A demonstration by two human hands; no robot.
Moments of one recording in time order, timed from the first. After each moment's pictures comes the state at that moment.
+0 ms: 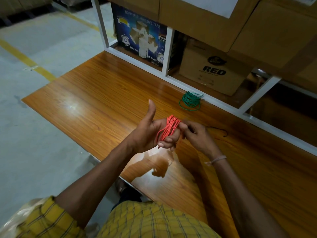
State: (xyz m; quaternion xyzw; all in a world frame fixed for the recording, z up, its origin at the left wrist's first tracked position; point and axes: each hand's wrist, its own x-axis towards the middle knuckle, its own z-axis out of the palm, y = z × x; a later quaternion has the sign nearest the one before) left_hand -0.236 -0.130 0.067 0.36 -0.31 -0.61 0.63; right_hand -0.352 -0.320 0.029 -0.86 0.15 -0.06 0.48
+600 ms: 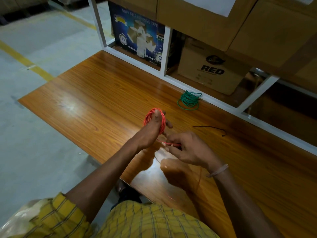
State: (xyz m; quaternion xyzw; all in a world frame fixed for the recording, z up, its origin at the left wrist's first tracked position) left_hand -0.229 -0.144 0.031 0.68 -0.27 -0.37 0.58; right_hand -0.364 -0.285 0.057 -0.95 0.02 0.04 0.31
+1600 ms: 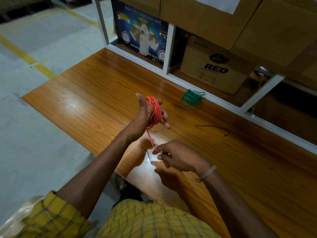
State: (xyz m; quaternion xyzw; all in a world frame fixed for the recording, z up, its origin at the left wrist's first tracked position) left_hand -0.205 -0.129 0.053 0.57 -0.24 -0.38 0.68; right_hand -0.353 -0.248 0.050 -0.91 0.04 0.20 0.35
